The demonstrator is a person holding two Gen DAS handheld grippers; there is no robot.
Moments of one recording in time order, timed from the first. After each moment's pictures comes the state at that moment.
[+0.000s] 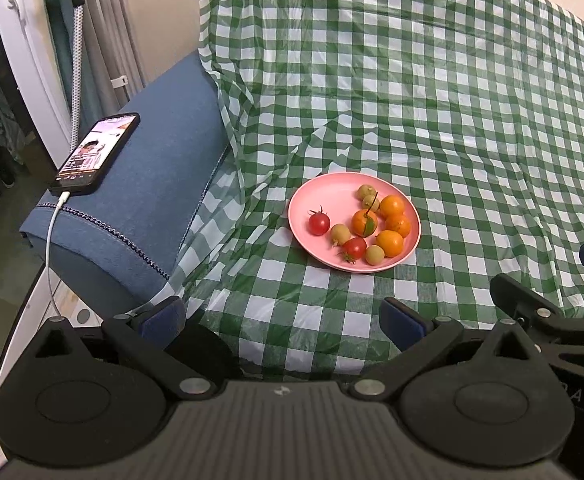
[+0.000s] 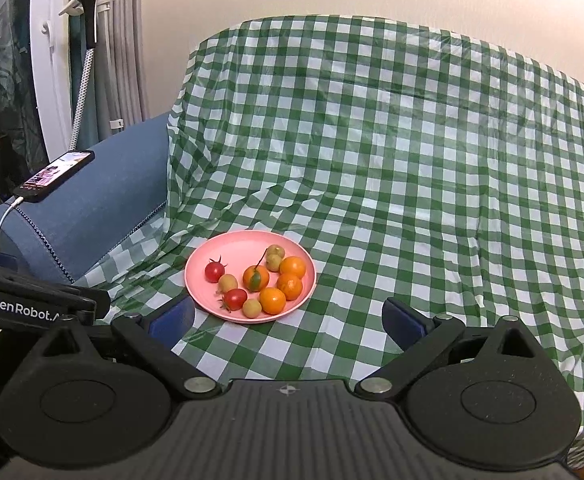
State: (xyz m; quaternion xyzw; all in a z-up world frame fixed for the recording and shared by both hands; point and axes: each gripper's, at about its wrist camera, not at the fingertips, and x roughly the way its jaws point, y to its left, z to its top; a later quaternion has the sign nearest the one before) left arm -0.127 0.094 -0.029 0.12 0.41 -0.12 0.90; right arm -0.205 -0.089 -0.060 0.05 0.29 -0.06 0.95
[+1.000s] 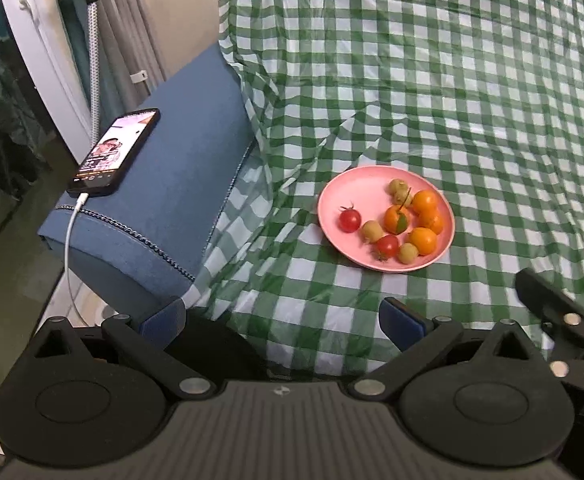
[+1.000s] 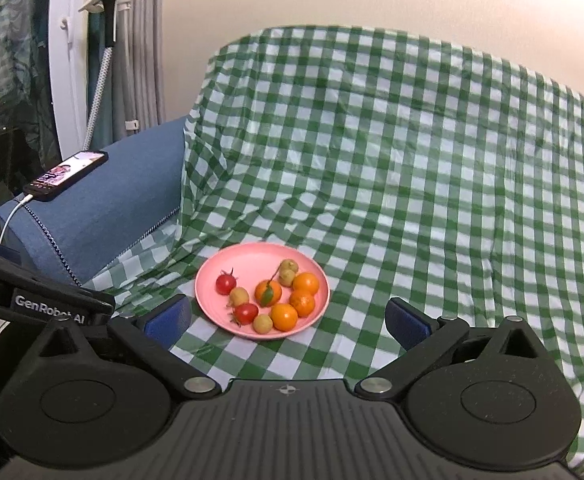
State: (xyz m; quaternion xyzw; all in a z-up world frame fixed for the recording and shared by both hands) left arm -0.107 0.094 -0.035 0.15 0.42 -0.08 0.89; right arm -0.194 -0.086 -0.061 0.03 0.27 -0.04 0.96
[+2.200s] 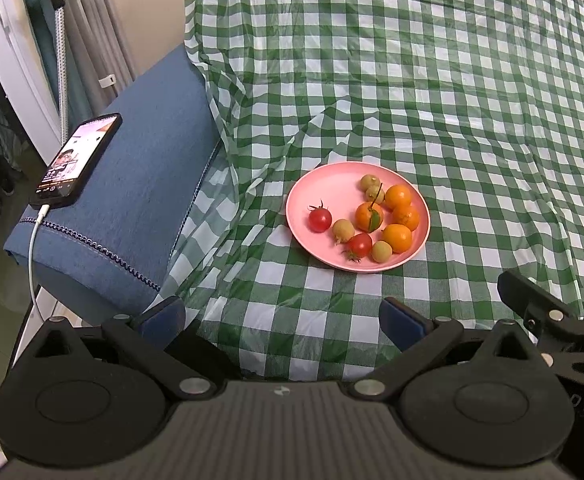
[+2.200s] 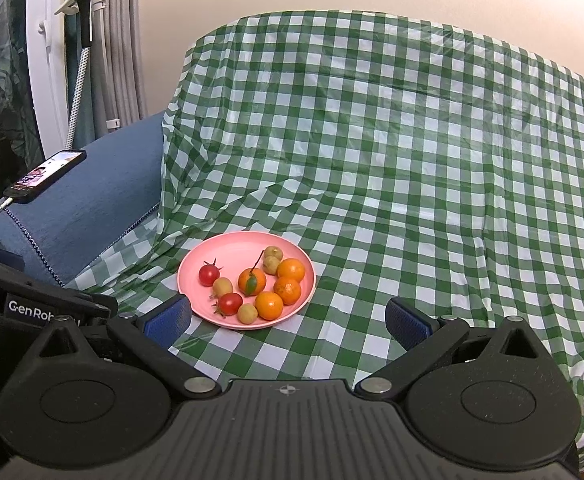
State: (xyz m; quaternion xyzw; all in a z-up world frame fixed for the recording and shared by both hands) left arm -0.100 0.081 -0.047 0.15 0.42 -0.12 0.89; right arm -0.185 -0.101 -0.074 0.05 0.29 -0.05 0.95
